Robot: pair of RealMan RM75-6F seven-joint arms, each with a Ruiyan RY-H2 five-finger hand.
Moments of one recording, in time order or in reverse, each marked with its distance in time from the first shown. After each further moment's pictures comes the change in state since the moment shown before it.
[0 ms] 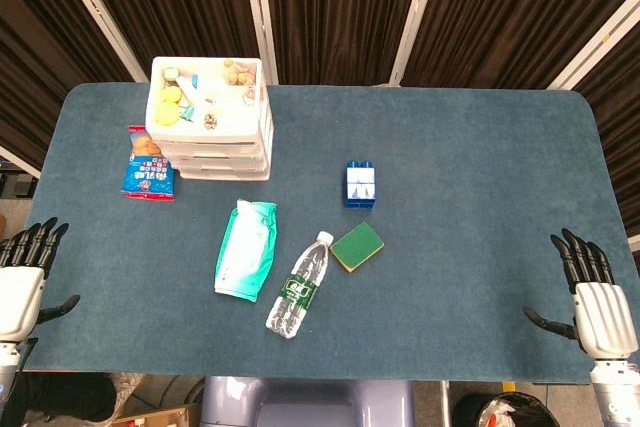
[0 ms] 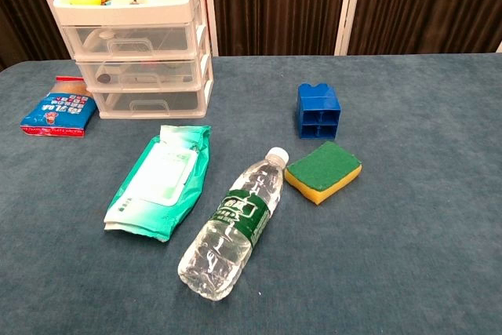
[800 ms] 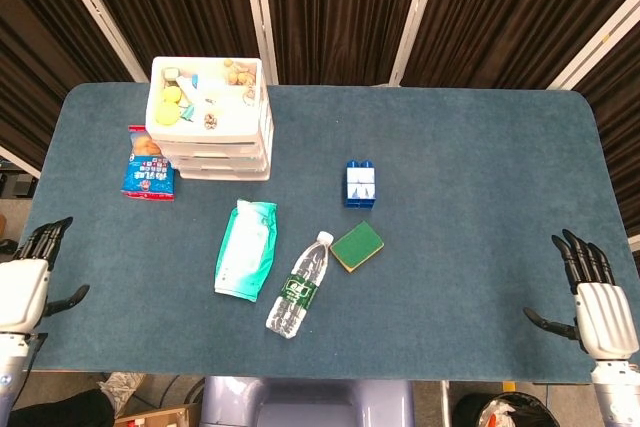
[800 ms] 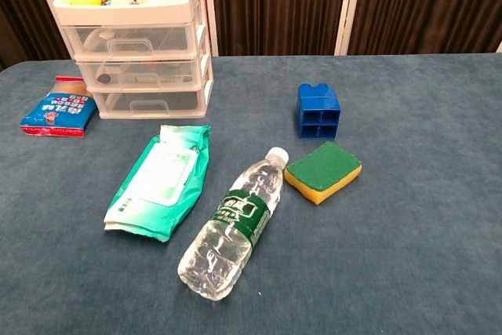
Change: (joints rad) left arm -0.032 -0.009 -0.049 -0.078 -0.092 -0.058 -0.068; right arm -0.001 0.011 -0.001 -0.011 0.007 -0.008 0.029
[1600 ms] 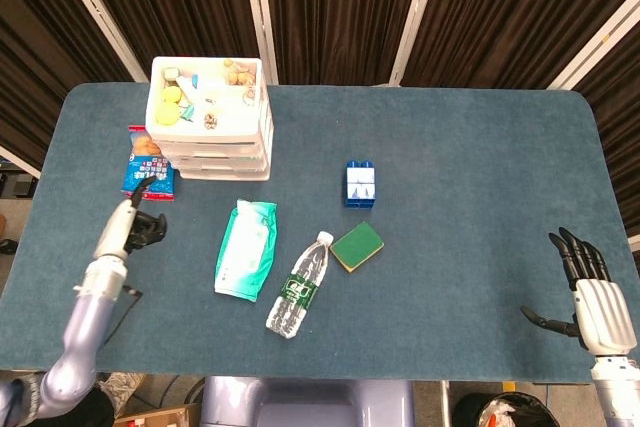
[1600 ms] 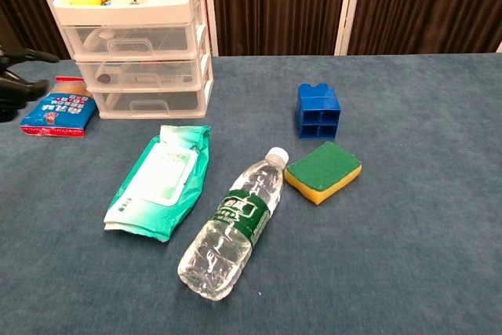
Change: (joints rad) left arm -0.375 -0.187 -0.335 -0.123 -0.849 -0.375 -0.054; right arm 0.017 0.025 0.000 -0.016 0.014 -0.043 0.071
